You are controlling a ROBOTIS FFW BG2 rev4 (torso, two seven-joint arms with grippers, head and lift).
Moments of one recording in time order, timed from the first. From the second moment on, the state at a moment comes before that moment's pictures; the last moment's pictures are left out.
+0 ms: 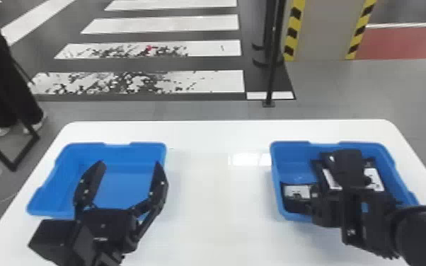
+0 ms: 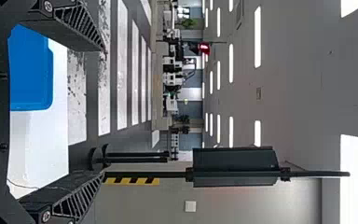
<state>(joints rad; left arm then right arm) 0.65 0.11 -0.07 -2.19 0.01 -0.14 0.13 0.00 -0.23 0.10 -1.82 -0.52 1.13 0.00</state>
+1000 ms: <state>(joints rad) 0.65 0.11 -0.07 -2.18 0.00 -0.17 0.13 0.07 -0.23 0.01 -2.09 -0.50 1.31 -0.08</state>
